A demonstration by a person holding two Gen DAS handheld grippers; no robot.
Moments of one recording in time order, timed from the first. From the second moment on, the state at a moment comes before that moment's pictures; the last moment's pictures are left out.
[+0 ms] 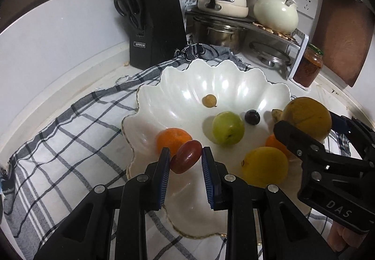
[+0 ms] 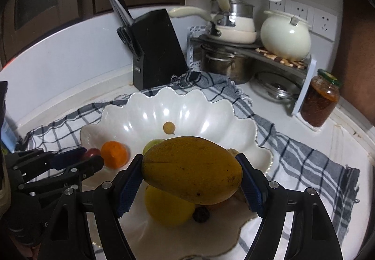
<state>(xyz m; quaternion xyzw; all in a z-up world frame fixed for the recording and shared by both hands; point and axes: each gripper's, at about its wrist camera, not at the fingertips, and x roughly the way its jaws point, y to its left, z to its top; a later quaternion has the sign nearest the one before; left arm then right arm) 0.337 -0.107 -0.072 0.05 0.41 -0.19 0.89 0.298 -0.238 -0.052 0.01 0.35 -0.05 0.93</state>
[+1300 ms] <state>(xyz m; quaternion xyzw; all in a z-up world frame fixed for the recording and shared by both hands) 0.260 -0.086 -0.032 0.06 0.37 -0.15 0.92 0.222 -0.235 -0.013 0.02 0.31 -0.09 0.95</state>
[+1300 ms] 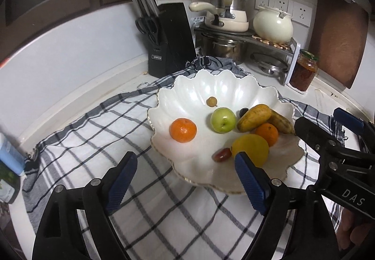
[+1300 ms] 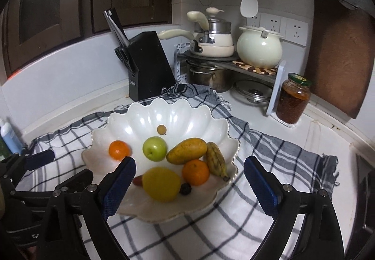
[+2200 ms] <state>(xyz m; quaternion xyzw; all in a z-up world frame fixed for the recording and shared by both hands) 0.140 -0.033 -0.007 0.06 0.31 -0.09 0.94 0.106 -0.198 -0.003 0.02 0.29 -0.09 0.95</state>
